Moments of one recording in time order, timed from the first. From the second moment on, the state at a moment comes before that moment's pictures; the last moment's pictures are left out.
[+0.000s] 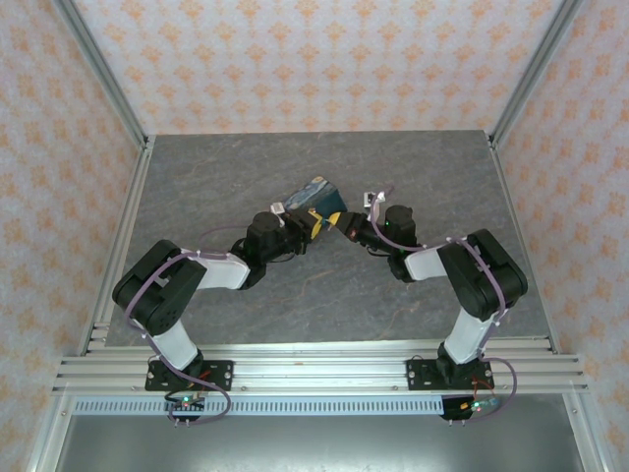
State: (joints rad) left arm -0.56 1.69 0.66 0.78 0.21 -1.68; right arm 0.43 1.76 0.62 0.95 -0.59 1.03
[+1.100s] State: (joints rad) left arm -0.59 1.66 0.69 0.75 0.19 -1.72; right arm 0.37 1.84 0.74 0.98 -0.75 1.09
